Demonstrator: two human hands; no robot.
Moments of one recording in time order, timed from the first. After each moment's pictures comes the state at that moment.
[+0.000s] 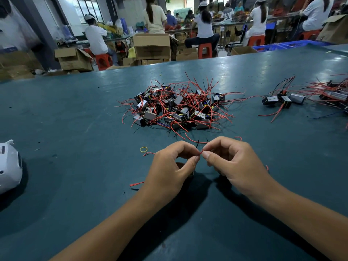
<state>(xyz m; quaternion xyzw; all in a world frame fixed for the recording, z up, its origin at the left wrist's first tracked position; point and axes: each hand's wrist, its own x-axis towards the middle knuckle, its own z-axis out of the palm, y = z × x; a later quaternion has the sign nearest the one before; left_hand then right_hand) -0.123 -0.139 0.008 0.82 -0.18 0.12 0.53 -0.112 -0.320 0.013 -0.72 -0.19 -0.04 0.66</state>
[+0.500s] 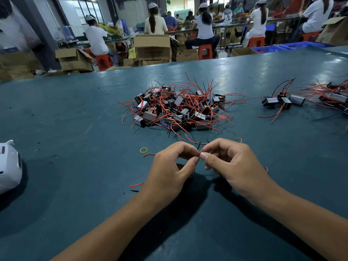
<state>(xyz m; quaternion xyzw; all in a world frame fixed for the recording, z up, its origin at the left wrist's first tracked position) -0.125 -0.140 0.010 0.83 -0.18 0.13 0.52 -0.113 -0.318 0.013 -0.72 -0.18 -0.03 0.67</state>
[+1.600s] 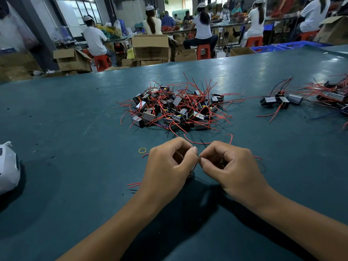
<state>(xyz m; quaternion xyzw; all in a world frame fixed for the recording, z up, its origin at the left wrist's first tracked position) -0.136 -0.149 0.033 0.83 -0.15 0.20 0.50 -0.126 -0.313 0.015 -0.79 -0.23 -0.14 0.55</state>
